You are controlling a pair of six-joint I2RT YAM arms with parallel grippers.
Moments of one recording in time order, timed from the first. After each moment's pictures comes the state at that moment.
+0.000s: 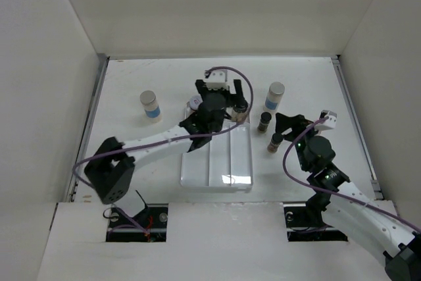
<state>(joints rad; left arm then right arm) -0.91 1.61 1.08 0.49 -0.68 -0.26 0.57 0.62 0.34 0.28 0.51 0.61</state>
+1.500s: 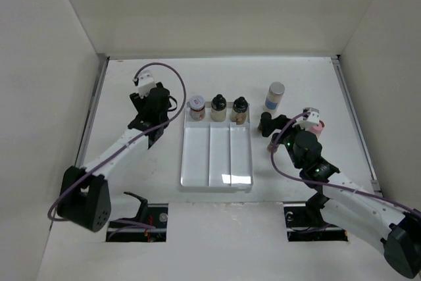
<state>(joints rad) -0.37 1.29 0.82 0.02 -0.74 -0.43 0.60 0.79 0.34 0.31 0.42 0.61</state>
